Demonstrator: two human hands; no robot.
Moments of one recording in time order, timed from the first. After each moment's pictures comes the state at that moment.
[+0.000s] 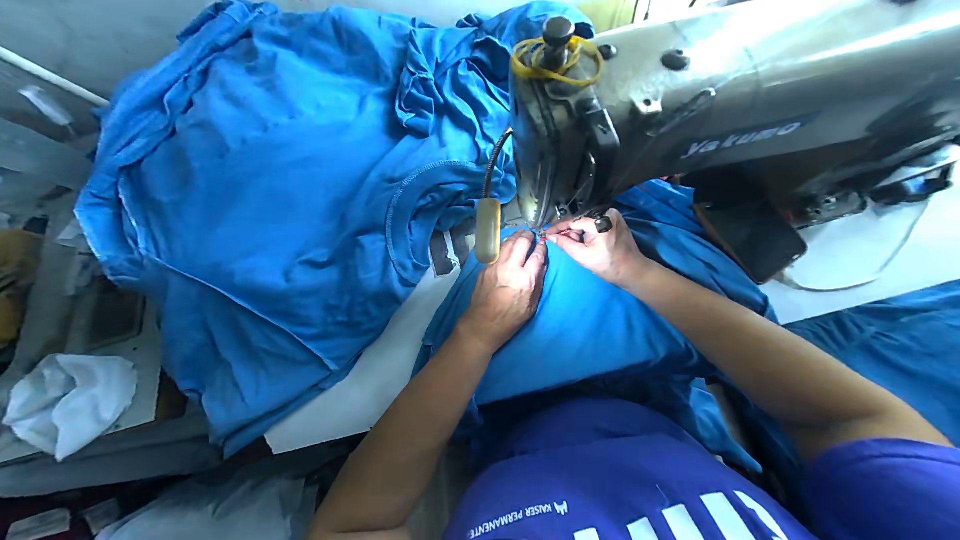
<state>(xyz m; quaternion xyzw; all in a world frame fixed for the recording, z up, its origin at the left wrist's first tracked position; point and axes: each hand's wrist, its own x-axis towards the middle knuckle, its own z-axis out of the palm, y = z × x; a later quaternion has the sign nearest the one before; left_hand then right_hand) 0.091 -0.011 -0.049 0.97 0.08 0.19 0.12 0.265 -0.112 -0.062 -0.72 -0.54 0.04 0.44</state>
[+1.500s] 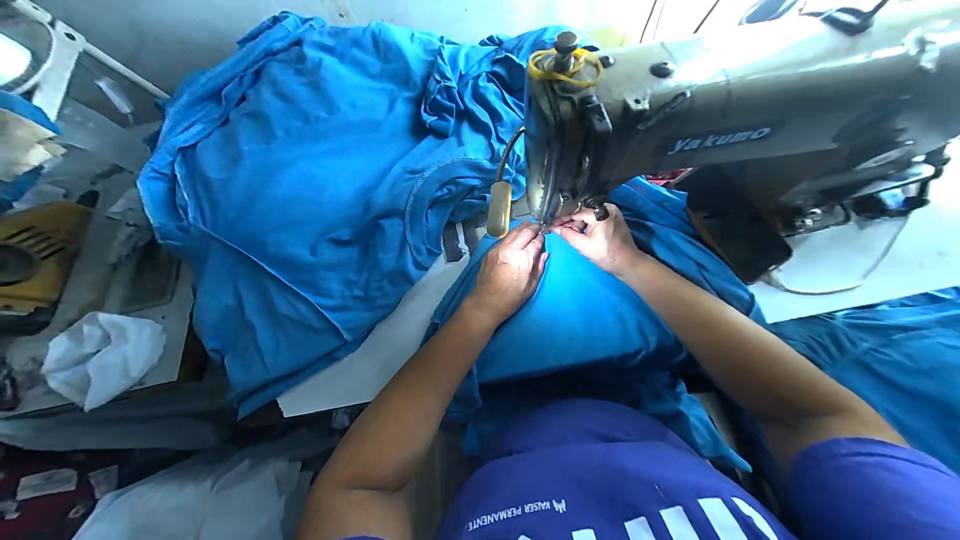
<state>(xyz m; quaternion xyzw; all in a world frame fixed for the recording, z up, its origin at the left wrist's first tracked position) 0.093 -0.007 -0.047 0.96 0.08 0.22 0.16 0.268 -0.107 -0.063 -0.70 -0.54 0.02 0.46</state>
